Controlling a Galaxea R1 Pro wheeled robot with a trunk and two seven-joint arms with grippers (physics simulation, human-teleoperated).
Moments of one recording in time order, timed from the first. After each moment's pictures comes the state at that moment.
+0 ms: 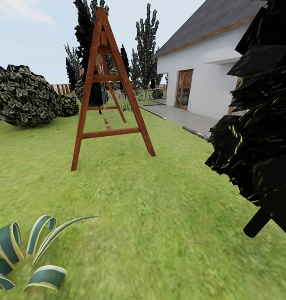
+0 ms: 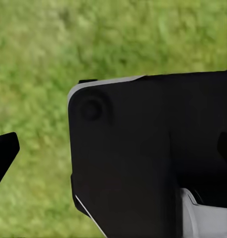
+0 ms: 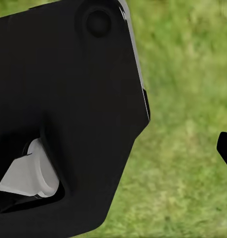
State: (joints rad) left arm -0.01 -0.02 -0.06 -0.03 -0.01 -0.39 -0.01; right arm 0.00 0.00 -0.25 -0.01 0.00 -0.13 0.00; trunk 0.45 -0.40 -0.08
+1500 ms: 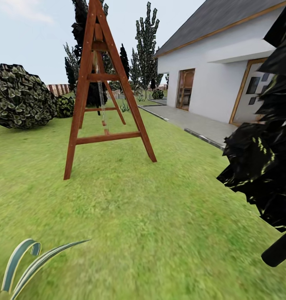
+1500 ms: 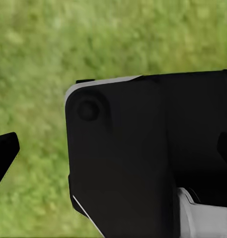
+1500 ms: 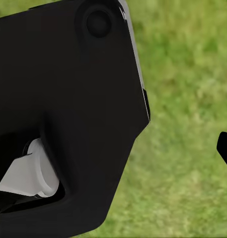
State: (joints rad) left arm -0.01 -0.02 -0.06 -0.03 -0.01 -0.39 -0.02; right arm 0.00 0.00 -0.25 -0.01 0.00 -0.13 0.00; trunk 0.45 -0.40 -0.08
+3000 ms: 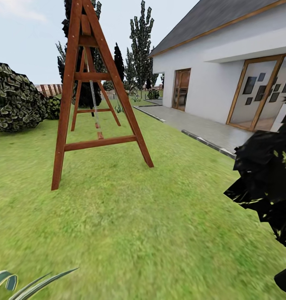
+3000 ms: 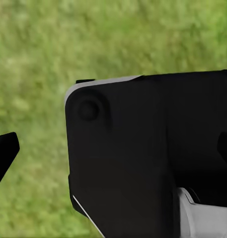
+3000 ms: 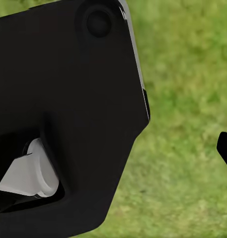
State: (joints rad) left arm -0.01 -0.02 -0.06 -0.03 -0.01 -0.39 -0.02; right arm 0.00 0.00 -0.25 -0.01 0.00 -0.13 0.00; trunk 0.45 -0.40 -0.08
